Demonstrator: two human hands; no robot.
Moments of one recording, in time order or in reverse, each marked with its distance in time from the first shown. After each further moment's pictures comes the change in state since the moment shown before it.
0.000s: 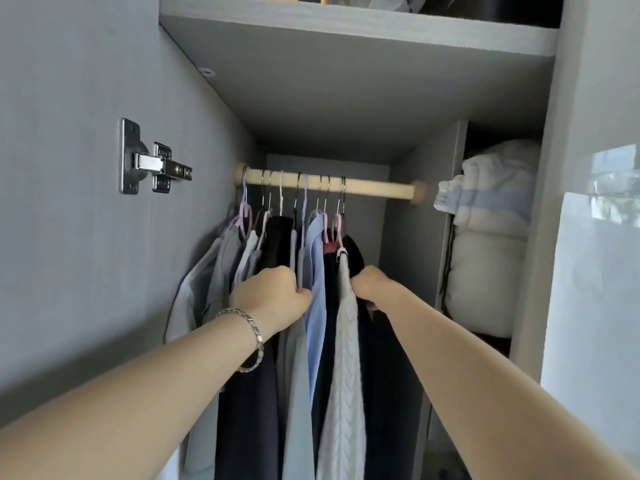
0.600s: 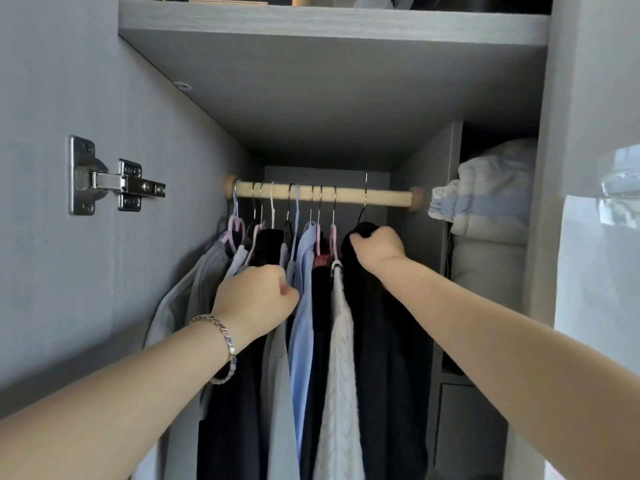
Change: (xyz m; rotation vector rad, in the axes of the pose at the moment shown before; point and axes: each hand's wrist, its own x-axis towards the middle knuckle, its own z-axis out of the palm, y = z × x) left_hand 0.010 0.013 -0.013 0.047 0.116 0.033; right_hand 0.011 -0.029 -0.048 0.212 0.303 -0.219
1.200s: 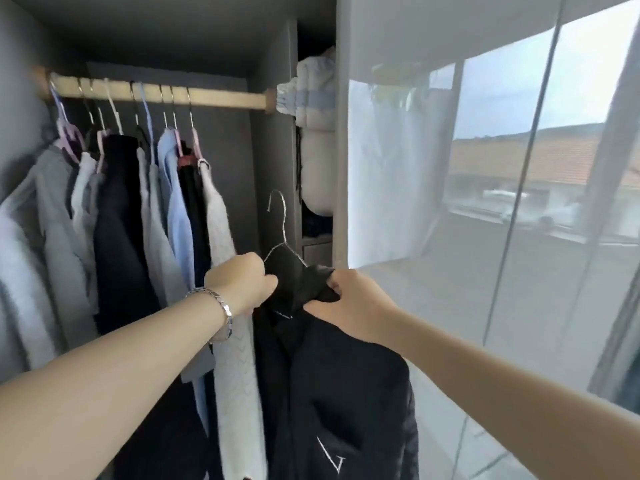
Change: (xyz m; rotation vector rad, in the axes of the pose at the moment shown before) left_hand -0.113 0.082 0.060 -0.075 -0.541 0.170; right_hand -0.266 0.088 -0.094 -0.342 -0.209 0.072
